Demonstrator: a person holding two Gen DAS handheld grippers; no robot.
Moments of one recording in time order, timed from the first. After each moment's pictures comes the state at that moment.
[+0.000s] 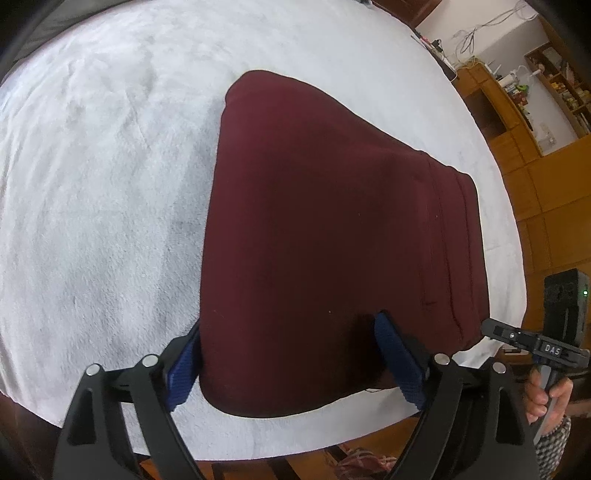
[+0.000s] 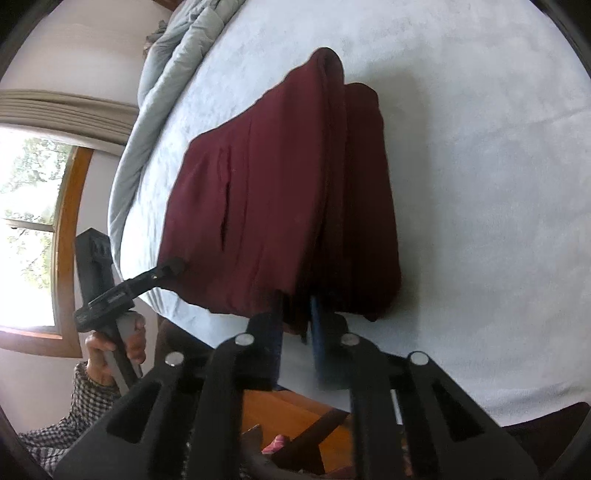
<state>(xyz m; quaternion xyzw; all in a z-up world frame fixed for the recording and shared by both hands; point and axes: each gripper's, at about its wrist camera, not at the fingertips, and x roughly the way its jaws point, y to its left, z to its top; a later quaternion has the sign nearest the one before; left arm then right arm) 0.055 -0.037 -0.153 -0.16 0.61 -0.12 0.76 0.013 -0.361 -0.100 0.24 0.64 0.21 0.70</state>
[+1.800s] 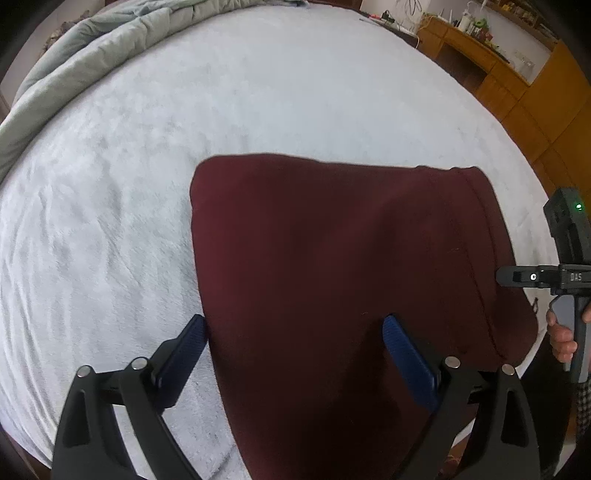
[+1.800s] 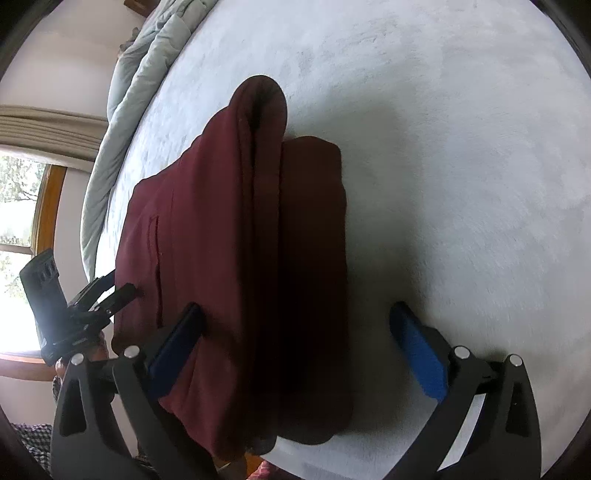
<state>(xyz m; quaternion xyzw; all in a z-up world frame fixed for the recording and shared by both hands) 0.110 -0.060 -0.137 0.01 0.57 -0.14 0.81 0.080 -0.375 -0.151 0.23 0.65 0.16 0.71</state>
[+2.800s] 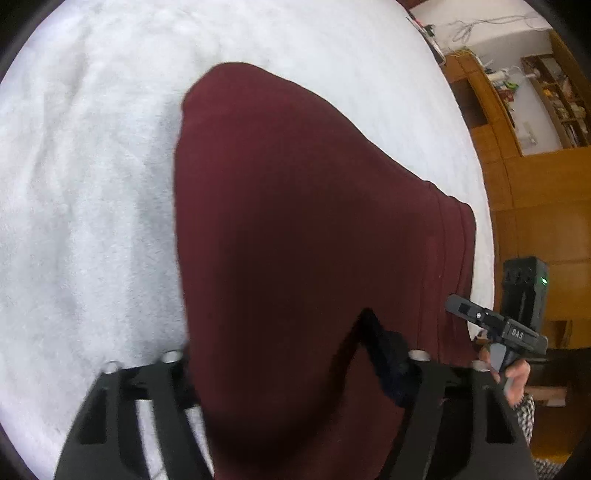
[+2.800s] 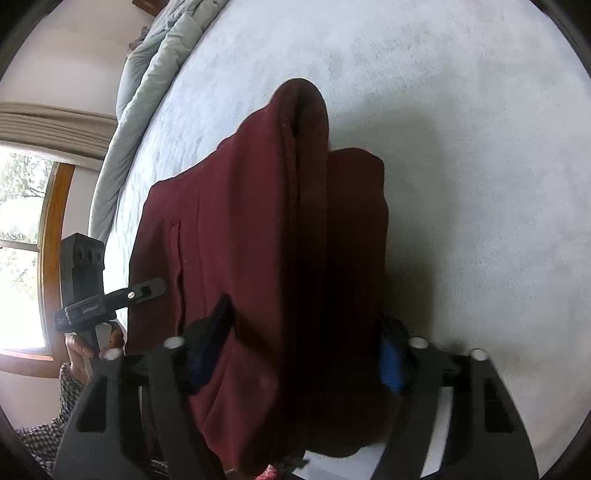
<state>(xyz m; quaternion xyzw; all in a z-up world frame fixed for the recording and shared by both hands) 0.140 -0.015 -0.186 -0.21 0.66 -0.19 0.70 0.090 -0.361 -0.136 0.23 0.64 0.18 0.71</state>
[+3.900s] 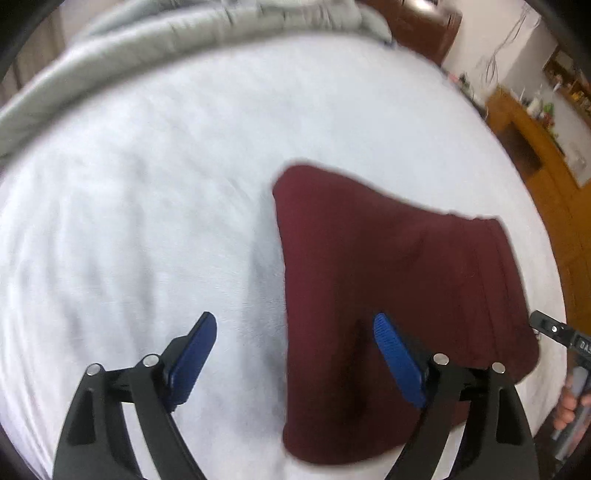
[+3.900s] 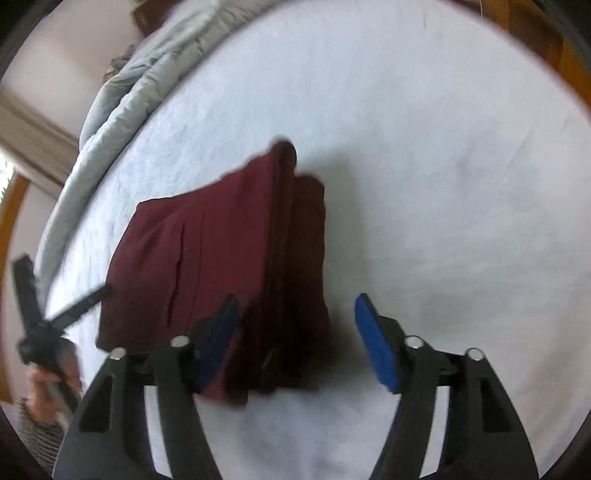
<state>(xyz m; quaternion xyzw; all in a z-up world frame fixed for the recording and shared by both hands) 0.201 0.005 -0.120 -0.11 0.53 -0.04 0.84 0.186 -0.371 -0.069 0.11 0.56 0.08 0.82</state>
